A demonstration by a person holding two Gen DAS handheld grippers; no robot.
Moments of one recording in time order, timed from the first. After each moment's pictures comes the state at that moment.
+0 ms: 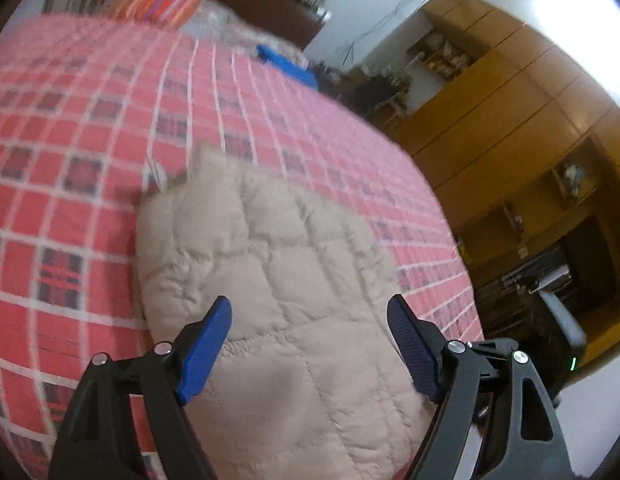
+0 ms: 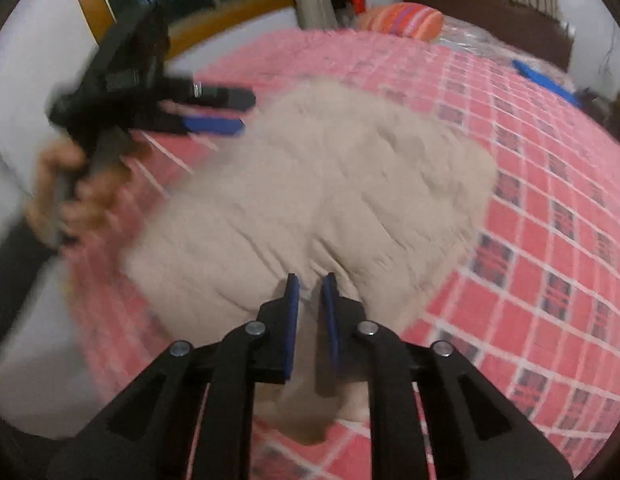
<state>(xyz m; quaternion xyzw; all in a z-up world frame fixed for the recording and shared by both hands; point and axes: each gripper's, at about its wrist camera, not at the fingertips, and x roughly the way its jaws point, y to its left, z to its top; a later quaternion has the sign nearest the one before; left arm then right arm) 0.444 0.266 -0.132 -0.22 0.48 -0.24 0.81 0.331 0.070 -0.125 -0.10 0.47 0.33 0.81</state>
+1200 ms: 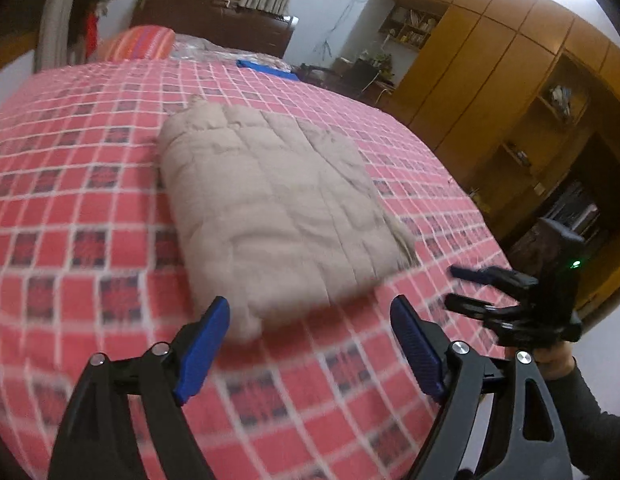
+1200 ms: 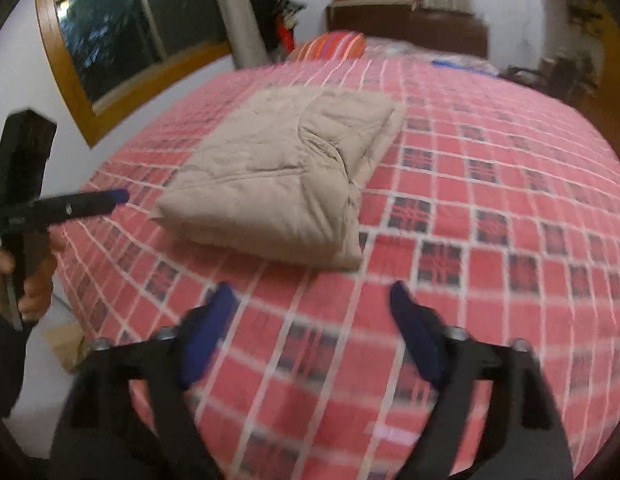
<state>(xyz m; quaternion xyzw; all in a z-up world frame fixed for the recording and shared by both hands) 0.207 0.239 -0.098 -0.09 0.42 -0.21 0.88 0.174 0.001 -0.123 0.00 0.41 0.23 0.88</state>
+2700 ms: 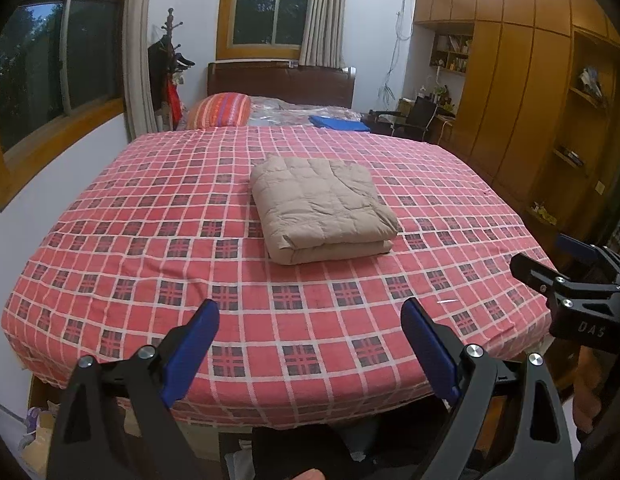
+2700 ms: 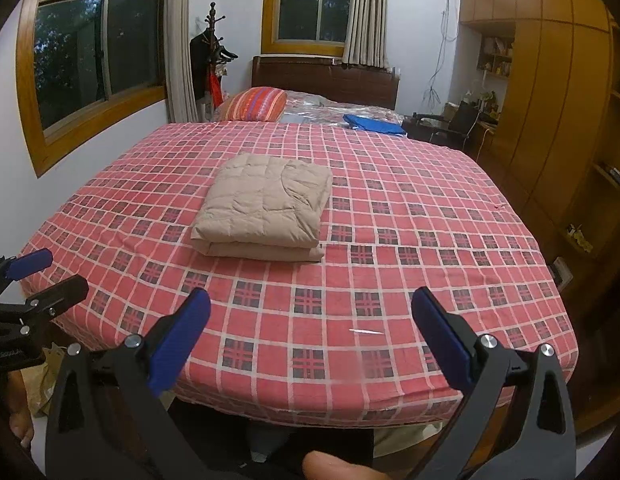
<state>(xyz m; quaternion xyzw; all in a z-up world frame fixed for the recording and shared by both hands) 0.019 0.205 -0.005 -0.01 0.35 -0.06 0.94 0.008 0.039 -0.003 -0.04 0.33 0.06 0.94</state>
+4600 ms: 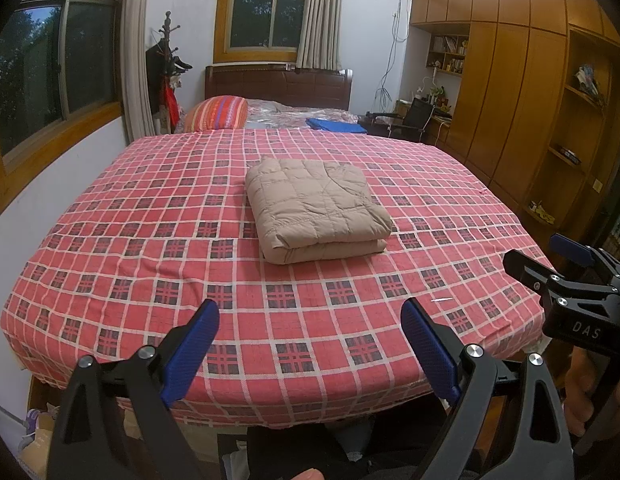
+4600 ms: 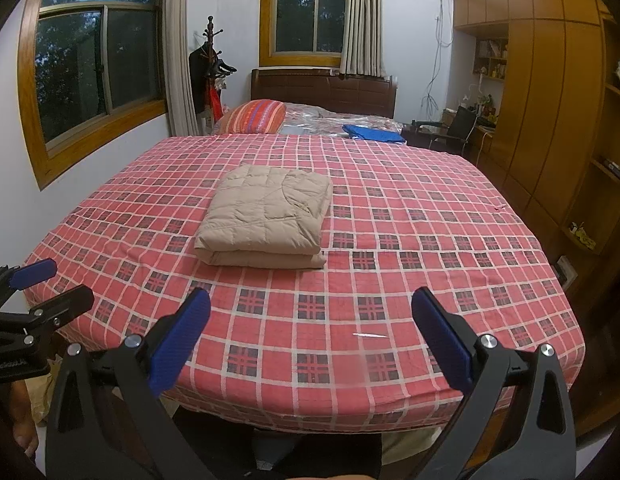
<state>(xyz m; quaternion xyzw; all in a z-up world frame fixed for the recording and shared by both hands) 0.004 0.191 0.002 -0.01 0.34 -0.06 0.94 -0.003 0.038 -0.003 -0.03 0.31 0.06 0.95</state>
